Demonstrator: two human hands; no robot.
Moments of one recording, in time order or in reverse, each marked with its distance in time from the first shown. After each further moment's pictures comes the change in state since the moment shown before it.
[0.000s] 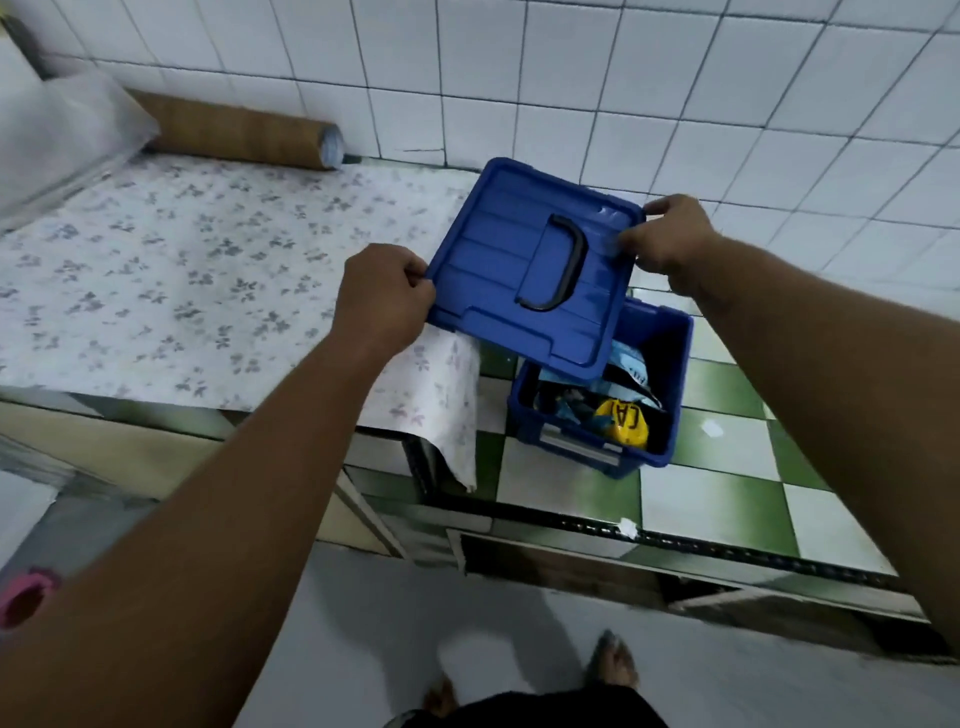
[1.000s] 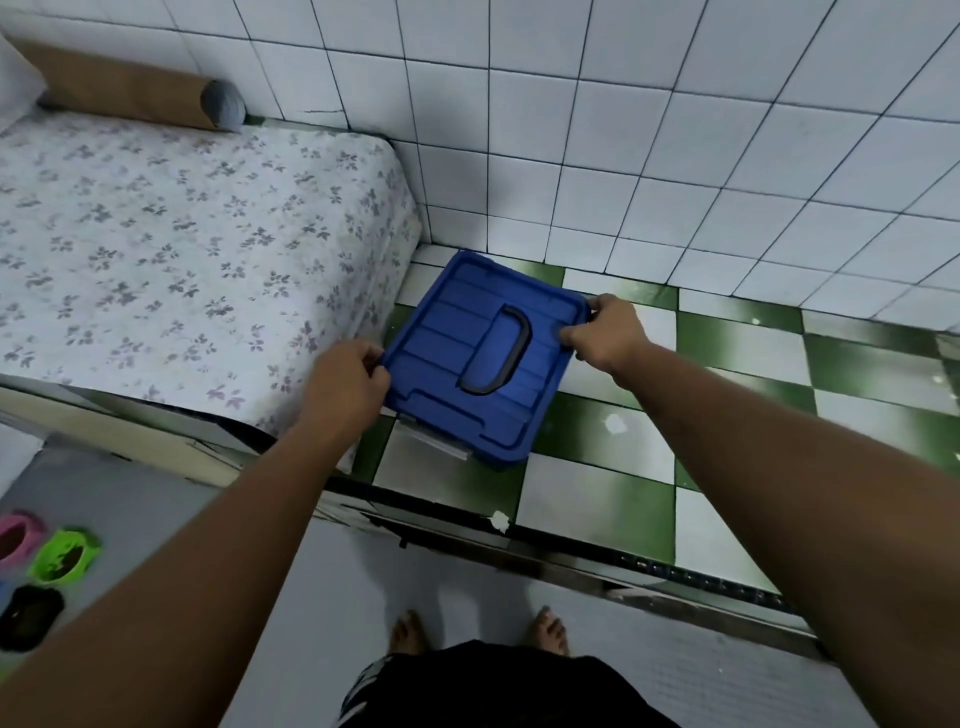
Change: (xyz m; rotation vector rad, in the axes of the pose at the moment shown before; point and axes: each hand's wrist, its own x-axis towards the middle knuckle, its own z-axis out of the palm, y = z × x) left_hand -0.082 0.044 0.144 0.136 -0.139 -0.243; right_hand 0.020 0.156 -0.072 -0.108 -0.235 0.014
